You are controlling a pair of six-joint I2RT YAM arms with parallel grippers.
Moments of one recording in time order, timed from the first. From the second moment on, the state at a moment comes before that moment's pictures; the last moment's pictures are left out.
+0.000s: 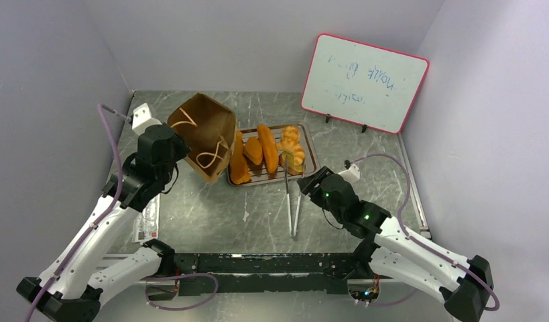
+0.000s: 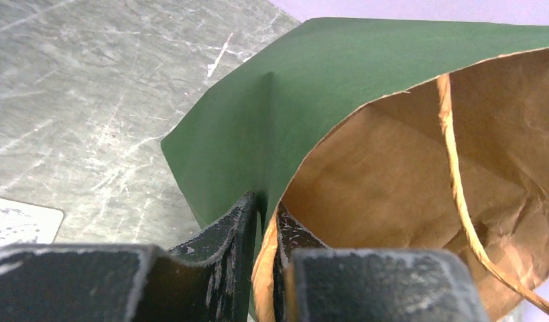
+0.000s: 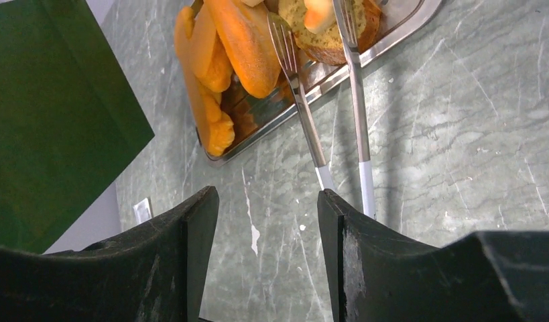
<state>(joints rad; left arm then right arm) -0.50 0.89 1.05 -0.57 -0.60 -0.70 0.84 0.75 0.51 -0.32 0.45 1.18</state>
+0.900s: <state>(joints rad) -0.46 0.83 1.01 -0.71 -0.55 -1.18 0.93 1.04 0.80 -0.26 0.41 0.86</state>
